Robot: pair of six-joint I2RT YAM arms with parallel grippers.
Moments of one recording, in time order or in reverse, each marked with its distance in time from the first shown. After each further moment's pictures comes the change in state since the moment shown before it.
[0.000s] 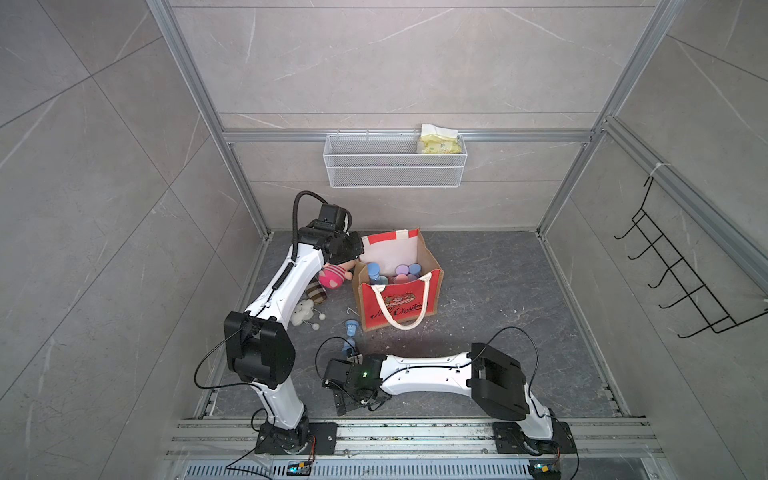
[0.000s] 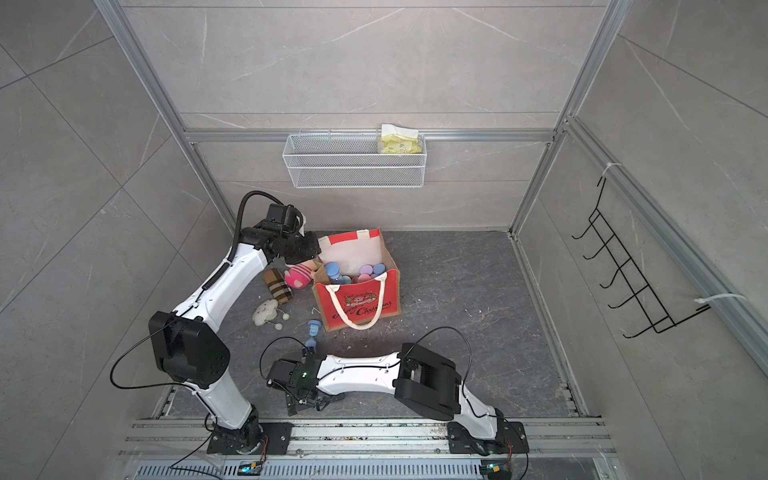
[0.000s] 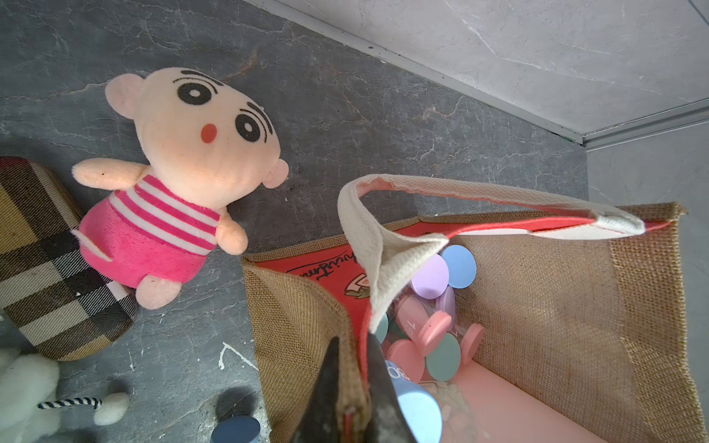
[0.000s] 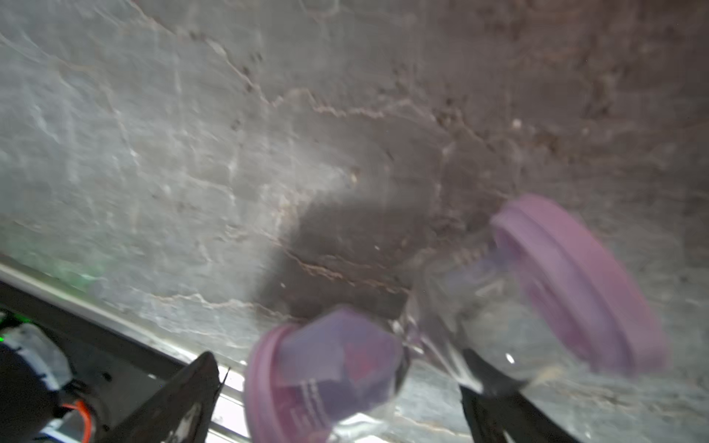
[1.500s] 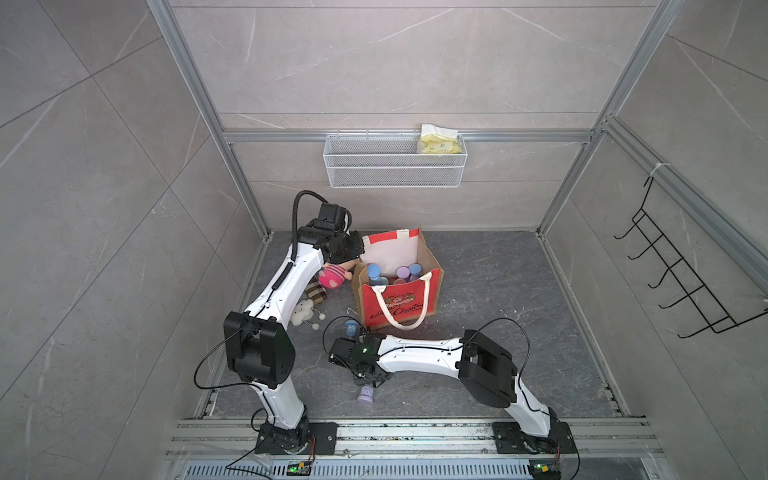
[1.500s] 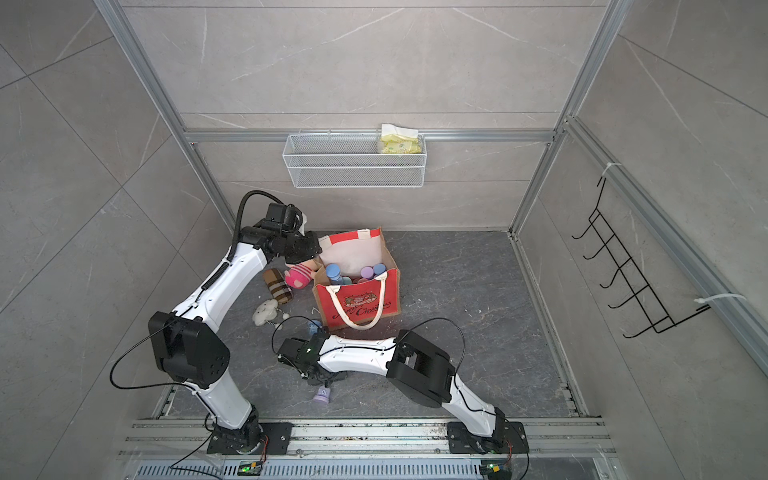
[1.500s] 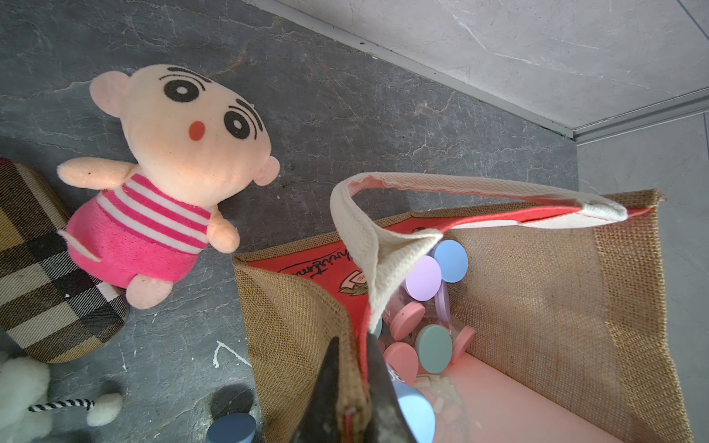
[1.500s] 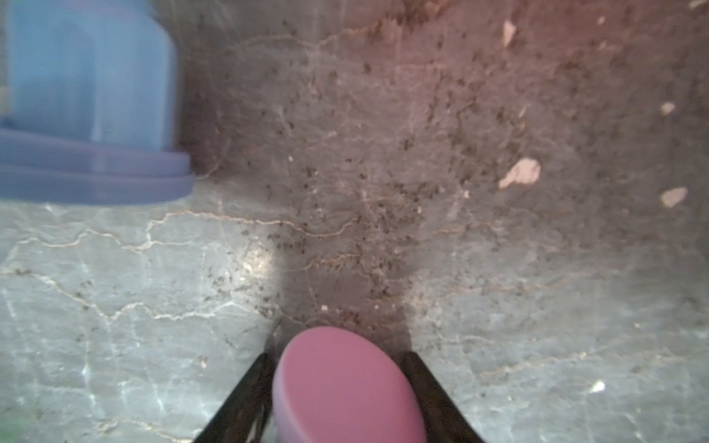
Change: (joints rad) left arm 0.000 0.000 0.008 -0.006 0.025 0.004; right arm -0.116 0.062 0.045 -0.100 0.137 -0.018
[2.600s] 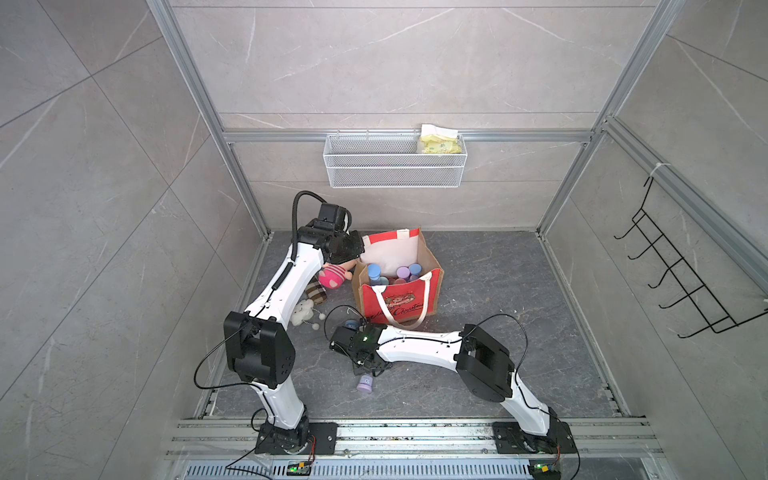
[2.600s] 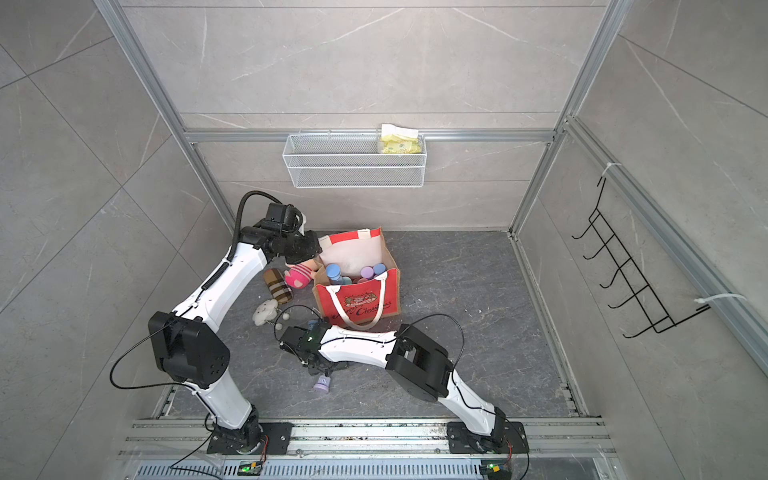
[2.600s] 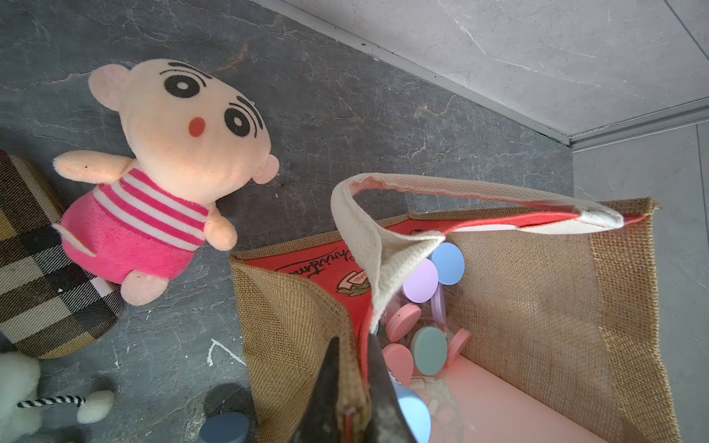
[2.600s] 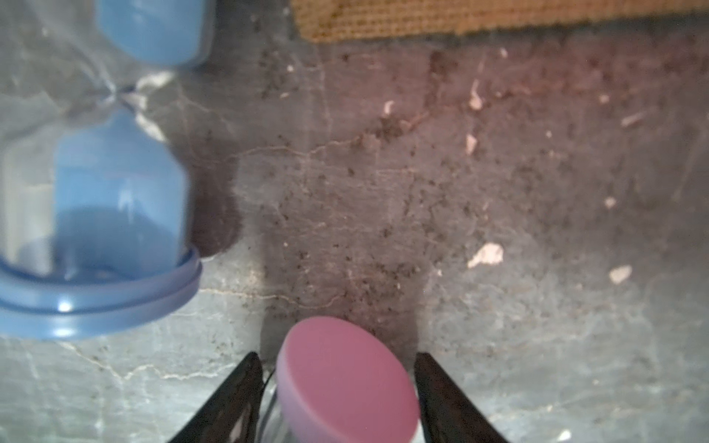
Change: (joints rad) left arm 0.000 0.000 0.000 0.003 0.001 -0.027; right arm -0.045 0.026 0.067 -0.025 0.014 -0.023
